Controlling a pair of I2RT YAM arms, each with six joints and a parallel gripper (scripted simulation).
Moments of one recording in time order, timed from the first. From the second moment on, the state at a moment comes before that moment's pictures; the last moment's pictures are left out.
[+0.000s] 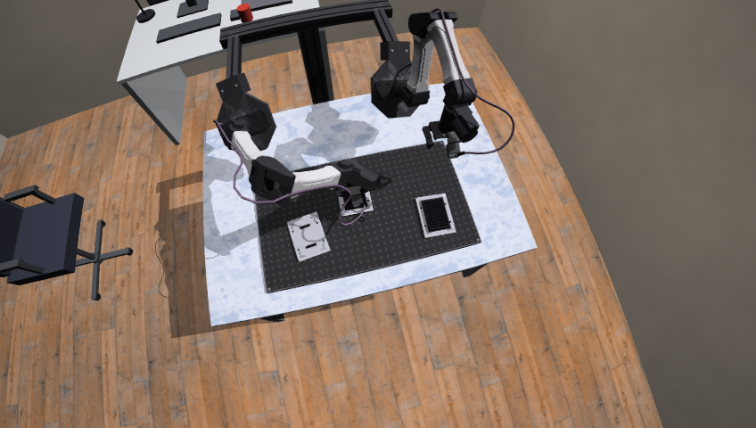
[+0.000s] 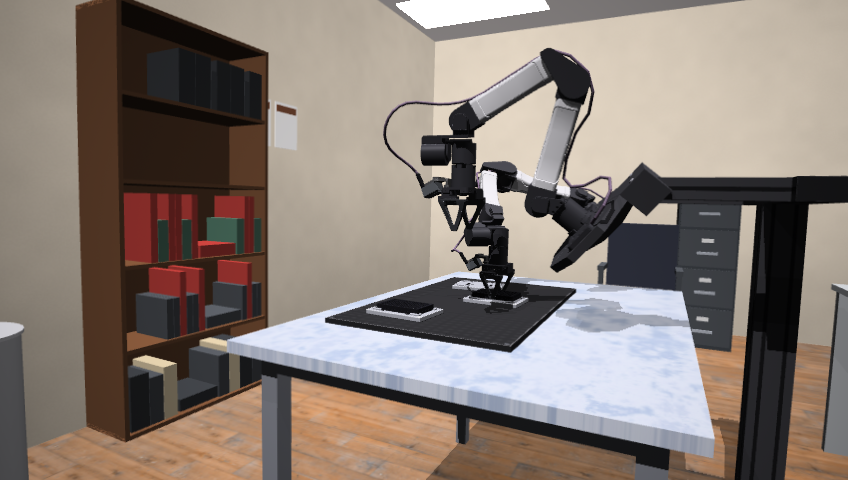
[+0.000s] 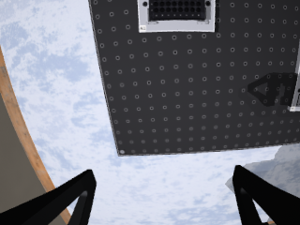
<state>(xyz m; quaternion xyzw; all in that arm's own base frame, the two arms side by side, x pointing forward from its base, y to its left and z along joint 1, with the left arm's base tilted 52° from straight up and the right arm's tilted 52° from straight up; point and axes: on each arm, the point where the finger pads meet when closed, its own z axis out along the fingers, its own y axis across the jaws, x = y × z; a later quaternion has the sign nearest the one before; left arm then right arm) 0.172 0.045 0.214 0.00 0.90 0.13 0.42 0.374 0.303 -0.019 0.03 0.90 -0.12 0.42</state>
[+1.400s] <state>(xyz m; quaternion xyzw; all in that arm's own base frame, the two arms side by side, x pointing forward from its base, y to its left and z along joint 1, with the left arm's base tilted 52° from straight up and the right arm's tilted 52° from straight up) 0.172 0.045 0.214 0.00 0.90 0.13 0.42 0.375 0.305 -0.017 0.03 0.90 -0.12 0.43</state>
